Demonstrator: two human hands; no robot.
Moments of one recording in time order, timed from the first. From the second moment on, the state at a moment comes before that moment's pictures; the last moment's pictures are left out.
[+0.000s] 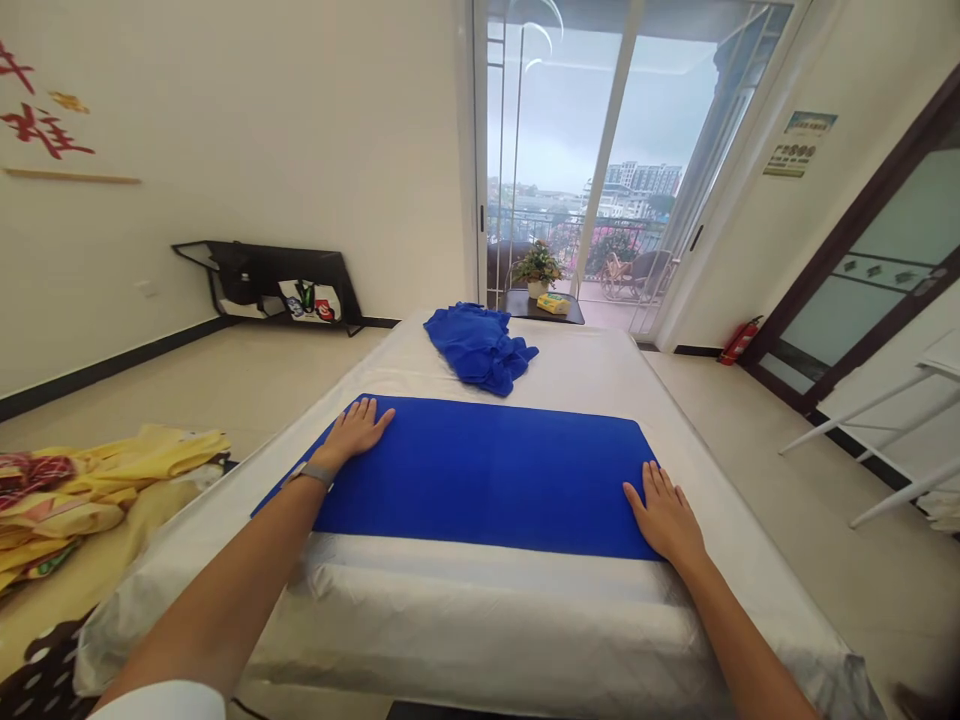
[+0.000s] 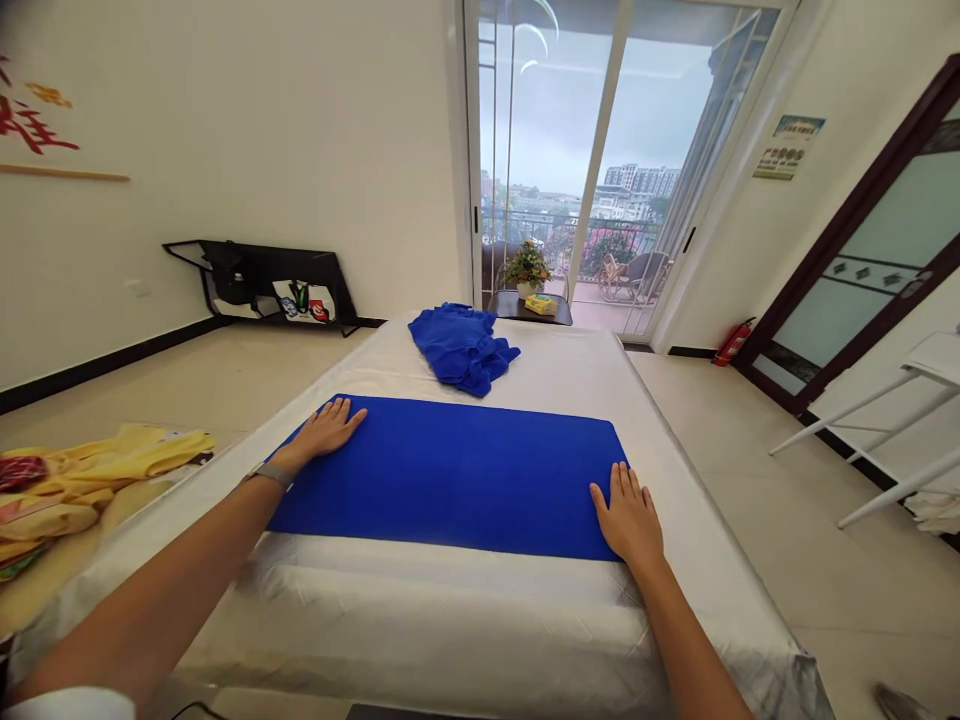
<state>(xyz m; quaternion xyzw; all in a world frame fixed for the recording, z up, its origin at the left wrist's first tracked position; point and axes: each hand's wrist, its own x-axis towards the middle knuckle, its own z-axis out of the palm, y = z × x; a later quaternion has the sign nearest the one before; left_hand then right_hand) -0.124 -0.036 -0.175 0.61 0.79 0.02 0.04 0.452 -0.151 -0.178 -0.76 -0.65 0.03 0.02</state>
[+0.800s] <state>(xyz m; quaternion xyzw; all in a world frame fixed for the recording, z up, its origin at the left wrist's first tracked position) -0.091 -0.024 -0.181 0.74 0.66 0.11 0.02 0.241 -0.045 -0.141 -0.58 -0.81 0.09 0.02</state>
